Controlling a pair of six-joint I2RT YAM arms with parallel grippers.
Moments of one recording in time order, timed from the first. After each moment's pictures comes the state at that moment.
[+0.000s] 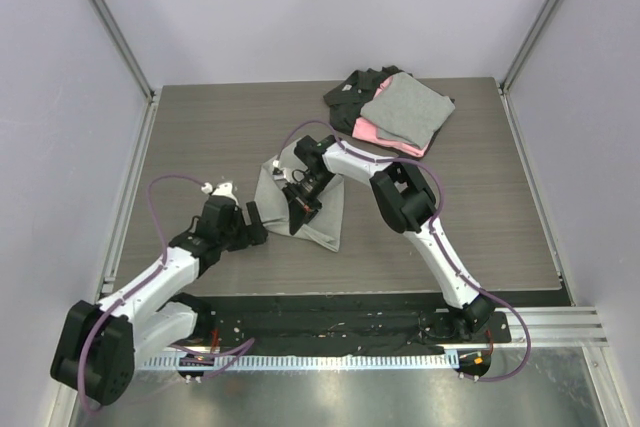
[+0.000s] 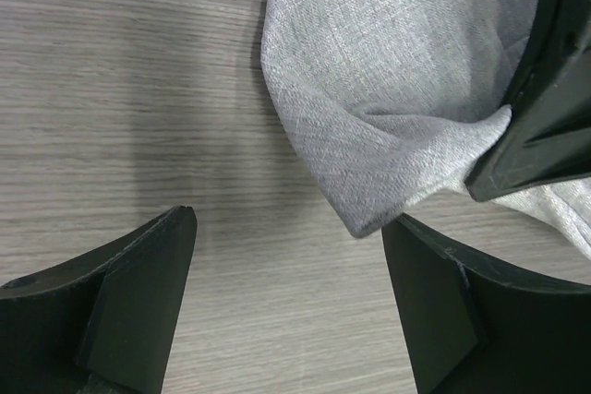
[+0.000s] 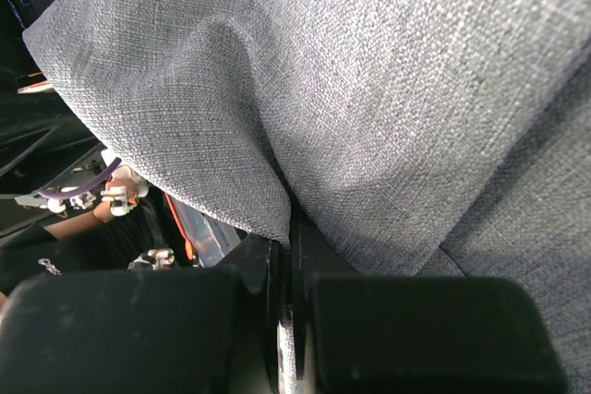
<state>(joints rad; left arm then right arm) -0.38 0.96 0.39 -0.24 -0.06 -0.55 0.70 2.52 2.02 -1.01 -0.94 -0.03</state>
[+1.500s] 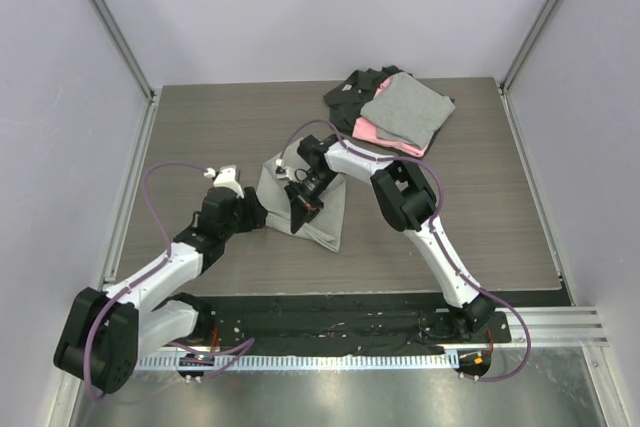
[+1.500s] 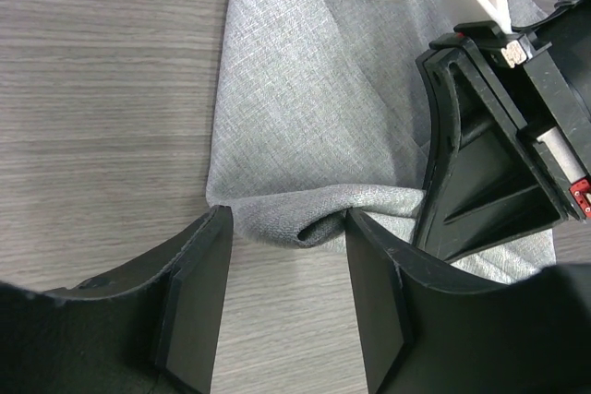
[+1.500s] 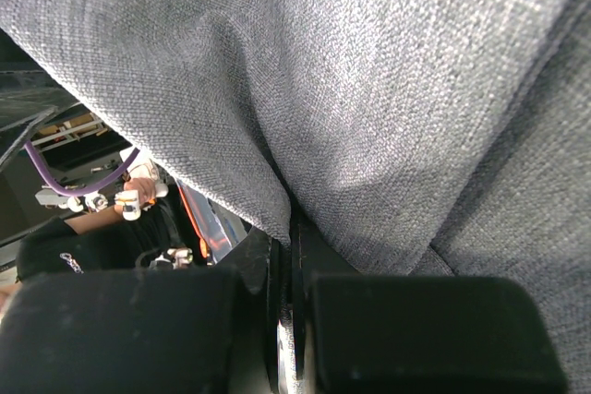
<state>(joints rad) -0.39 1.05 0.40 0.06 -0.08 -0.47 0.68 2.53 2.02 -1.03 -0.97 -0.02</state>
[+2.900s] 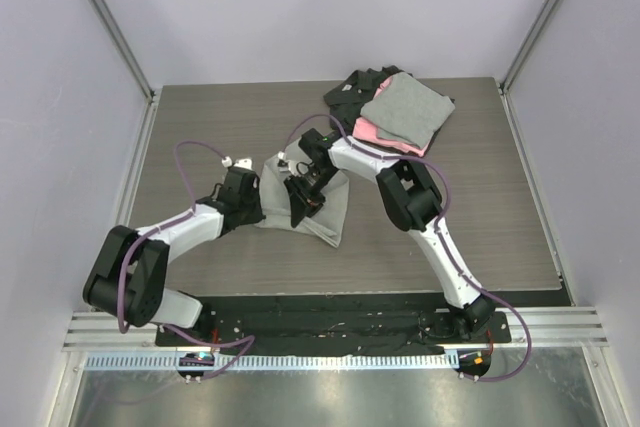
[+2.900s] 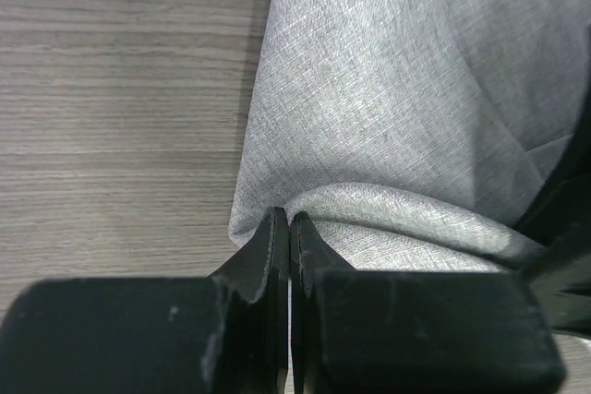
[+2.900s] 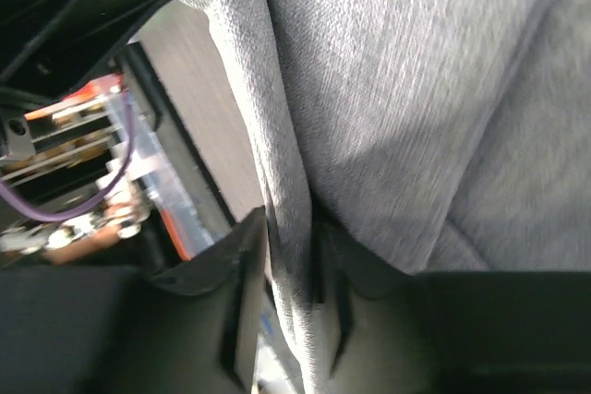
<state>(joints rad) -0.39 1.41 0.64 -0.12 -0.13 -0.46 0.67 2.49 2.01 -0.99 -0.91 0.03</state>
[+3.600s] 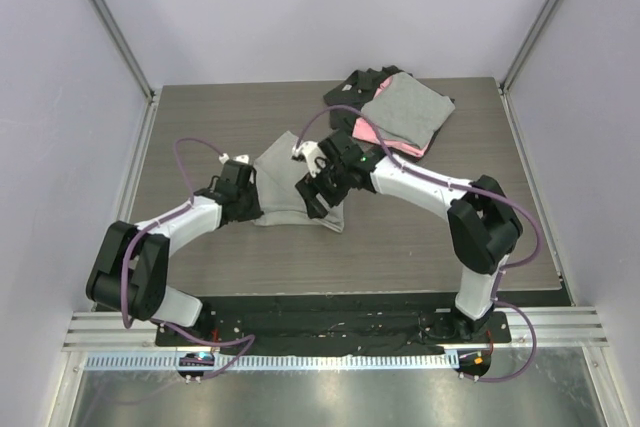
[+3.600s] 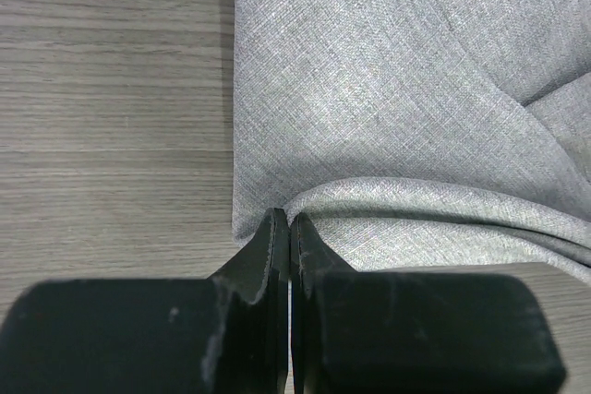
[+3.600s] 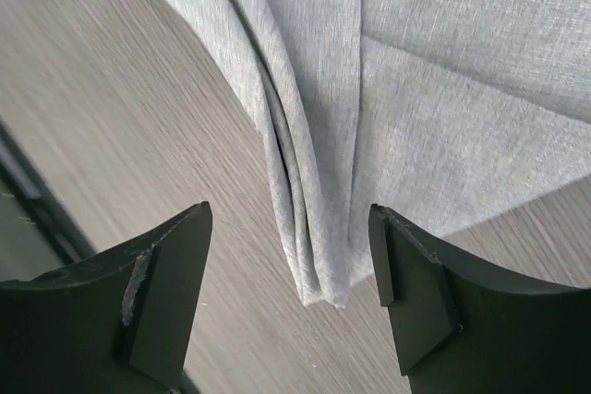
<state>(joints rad) -0.35 1.44 0.71 -0.22 -0.07 -0.47 0.72 1.85 1.41 -0.53 -0.35 -0.06</state>
